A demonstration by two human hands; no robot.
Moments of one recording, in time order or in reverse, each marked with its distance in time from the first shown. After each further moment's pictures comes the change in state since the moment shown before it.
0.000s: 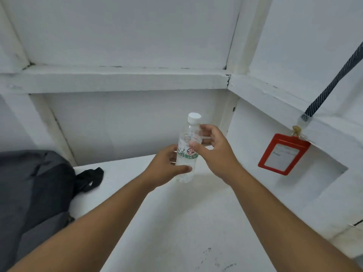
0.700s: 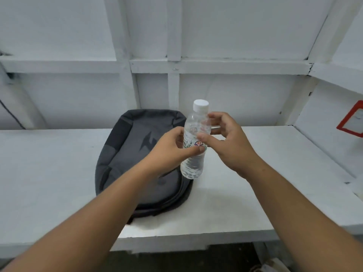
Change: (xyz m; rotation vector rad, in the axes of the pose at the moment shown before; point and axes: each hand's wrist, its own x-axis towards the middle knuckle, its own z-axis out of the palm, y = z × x) left_hand -0.361 0.018 -0.190 0.034 0.250 0.044; right_hand -0.237 -0.190 0.217 0.110 -0.236 -0.164
